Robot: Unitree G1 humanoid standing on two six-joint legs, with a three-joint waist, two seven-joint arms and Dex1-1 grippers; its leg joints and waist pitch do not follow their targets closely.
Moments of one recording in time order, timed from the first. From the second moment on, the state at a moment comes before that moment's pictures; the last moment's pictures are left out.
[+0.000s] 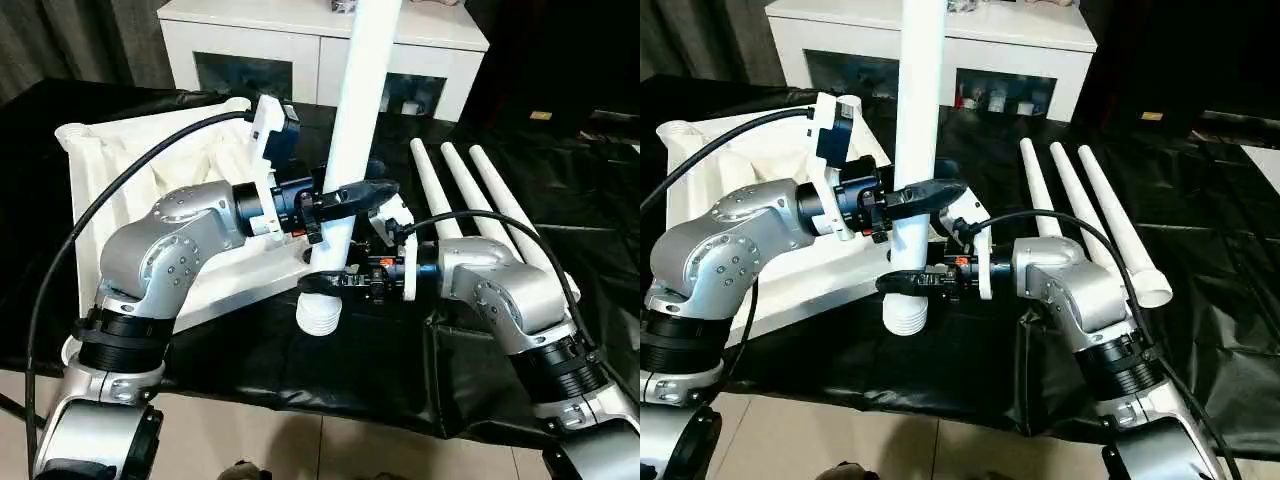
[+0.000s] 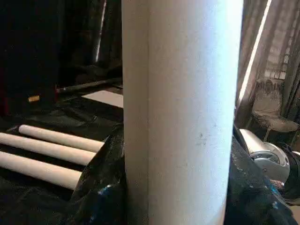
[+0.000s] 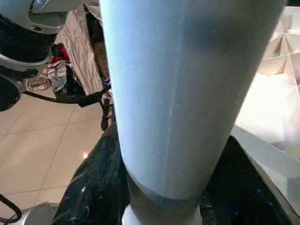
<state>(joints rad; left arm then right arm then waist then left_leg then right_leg) -0.68 0.31 -0.07 -0.03 -0.64 0.66 -0.90 -0.58 -0.33 0.26 0.12 0.42 0.56 1.11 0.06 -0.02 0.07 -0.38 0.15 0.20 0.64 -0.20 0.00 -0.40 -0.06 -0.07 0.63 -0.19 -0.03</state>
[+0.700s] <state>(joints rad) -0.69 0.34 -0.03 -0.04 -0.75 0.81 -0.89 -0.58 -0.36 0.23 0.12 0.43 0.56 1.11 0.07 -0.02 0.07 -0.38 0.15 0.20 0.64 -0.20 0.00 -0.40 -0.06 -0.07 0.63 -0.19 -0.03</state>
